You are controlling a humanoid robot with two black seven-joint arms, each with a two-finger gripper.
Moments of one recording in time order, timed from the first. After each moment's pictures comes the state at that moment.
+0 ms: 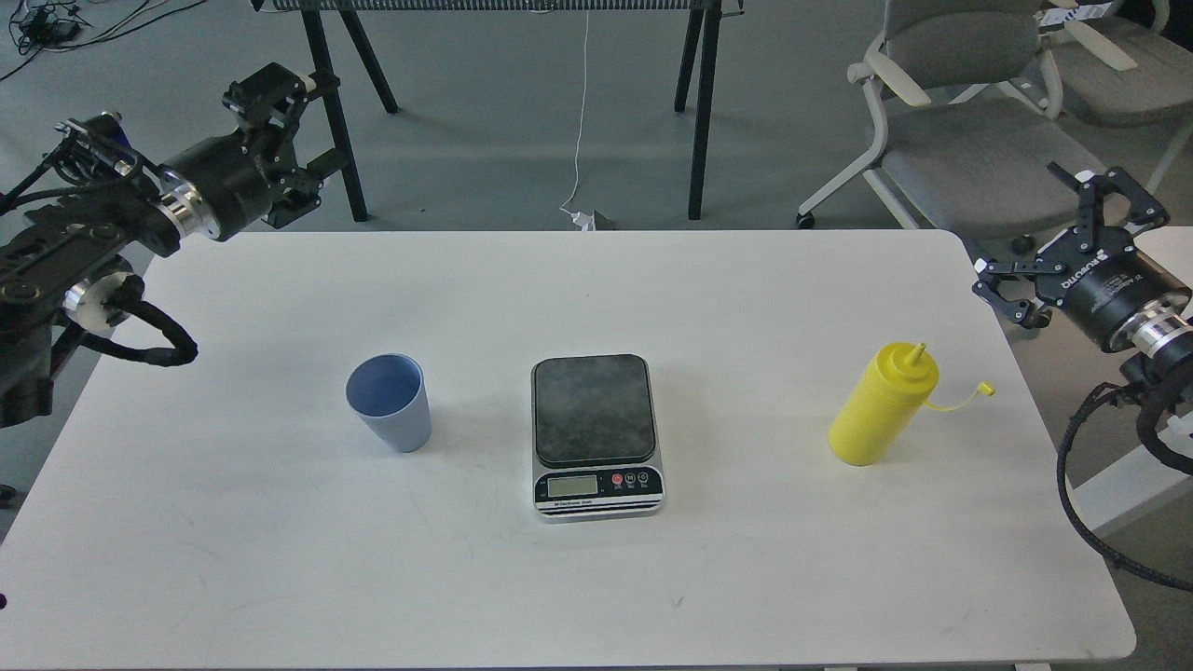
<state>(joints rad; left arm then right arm) -1.01 0.51 -0.31 -0.54 0.44 -0.49 -0.49 0.51 -0.70 0.86 0.91 0.26 0.49 0.00</state>
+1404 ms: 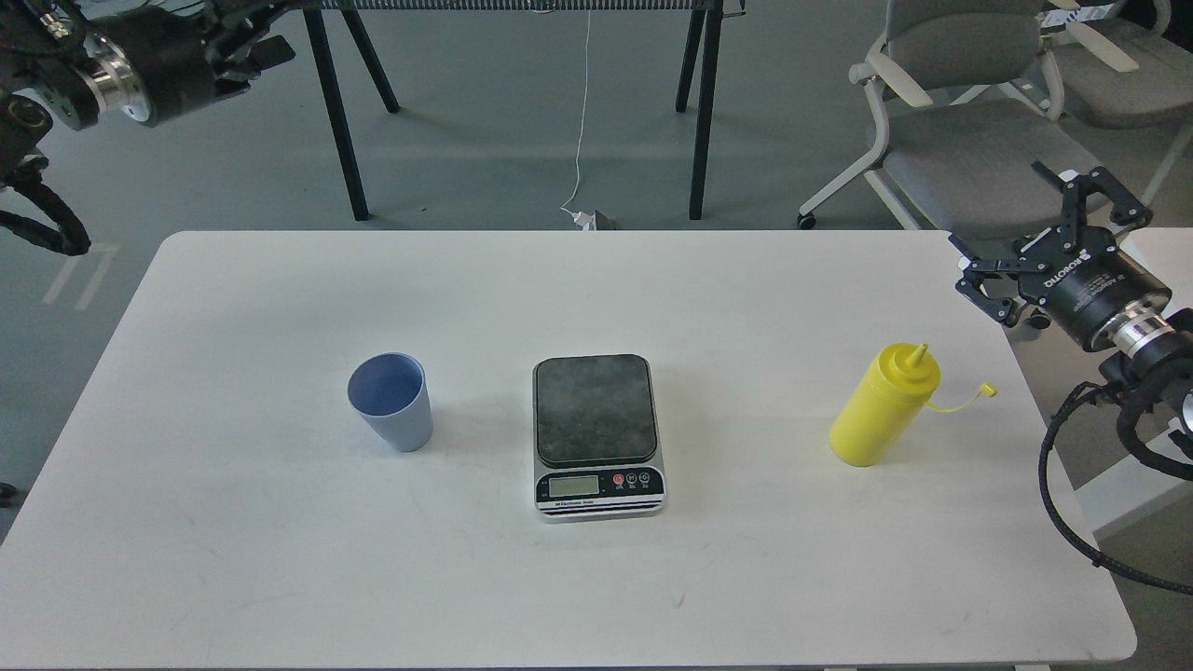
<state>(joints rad) -1.25 0.63 -0.34 -0.69 1.20 -0.49 -0.49 0.51 -0.67 0.87 0.92 0.26 0.49 0.00</state>
